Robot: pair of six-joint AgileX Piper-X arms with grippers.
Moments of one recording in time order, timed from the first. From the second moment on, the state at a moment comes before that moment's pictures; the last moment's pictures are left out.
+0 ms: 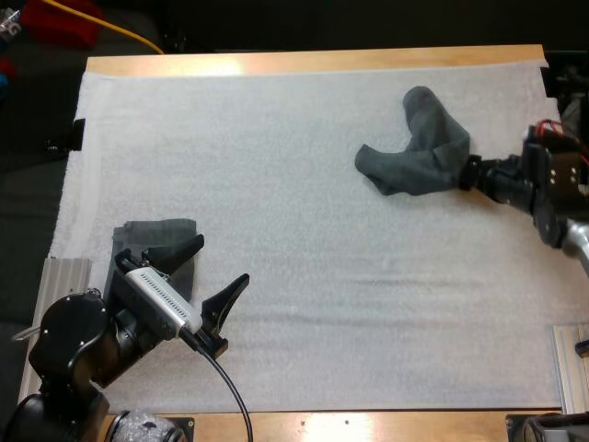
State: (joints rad) left arm -0.28 0.46 -0.78 0.71 0.43 -1.70; right arm 0.09 1.46 -0.92 0.35 -0.18 -1.53
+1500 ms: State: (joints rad) left arm -0.28 0.46 -0.78 0.76 0.43 -1.71; right arm 0.22 1.80 -1.18 0.36 0.18 -1.51
